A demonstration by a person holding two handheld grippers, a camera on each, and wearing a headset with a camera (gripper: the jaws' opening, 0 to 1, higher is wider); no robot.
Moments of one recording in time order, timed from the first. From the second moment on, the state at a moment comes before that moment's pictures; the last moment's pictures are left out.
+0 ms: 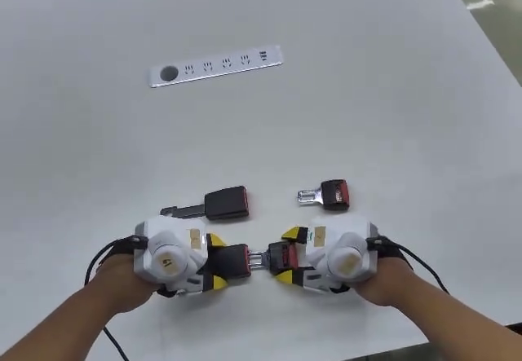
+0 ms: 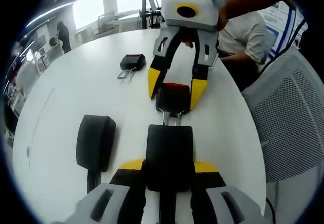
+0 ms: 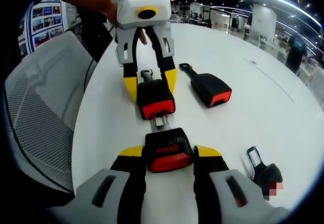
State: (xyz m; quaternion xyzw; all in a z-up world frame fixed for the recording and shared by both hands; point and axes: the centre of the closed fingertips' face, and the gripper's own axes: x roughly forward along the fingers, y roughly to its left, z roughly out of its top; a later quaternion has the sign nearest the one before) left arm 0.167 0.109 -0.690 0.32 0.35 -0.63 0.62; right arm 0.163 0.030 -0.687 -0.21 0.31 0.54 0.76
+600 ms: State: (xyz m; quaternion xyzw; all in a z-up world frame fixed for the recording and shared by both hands) left arm 0.168 0.108 -0.691 0.32 0.35 -0.63 0.62; right arm 0.167 0.047 -0.693 -0.22 0.32 0.54 0.75
